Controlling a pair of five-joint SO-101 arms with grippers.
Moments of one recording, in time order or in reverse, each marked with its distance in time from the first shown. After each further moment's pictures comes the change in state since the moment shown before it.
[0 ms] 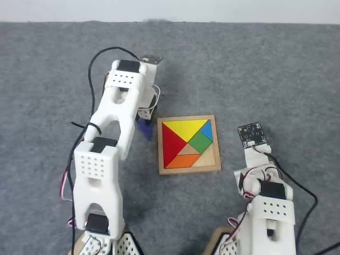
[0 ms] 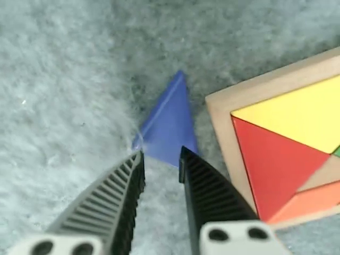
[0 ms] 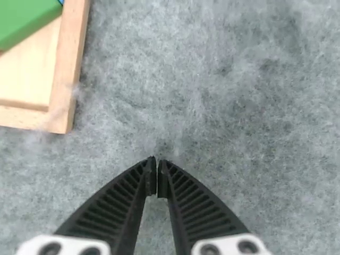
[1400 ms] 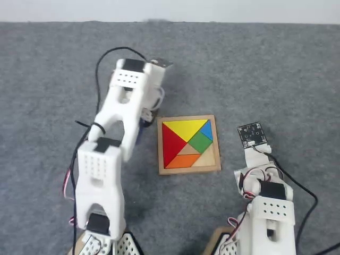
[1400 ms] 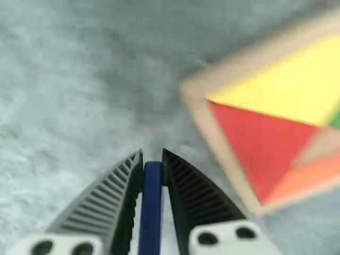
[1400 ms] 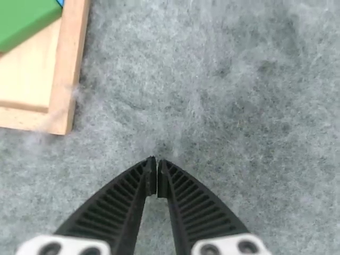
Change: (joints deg) left arm 2.3 0.2 -1.4 3.3 -6.9; right arm 0.0 -0.4 0.0 0.0 0.0
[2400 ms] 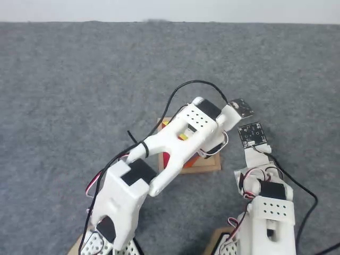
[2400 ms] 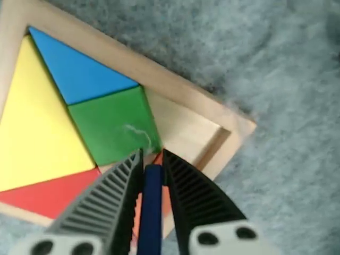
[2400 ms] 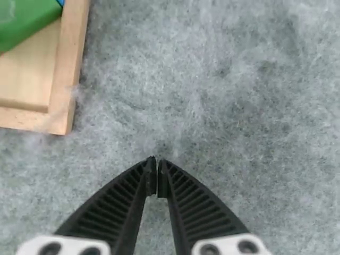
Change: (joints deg) left arm 30.2 -8.7 18.2 -14.6 -0.3; right arm 0.0 0.0 0.0 0.0 0.0
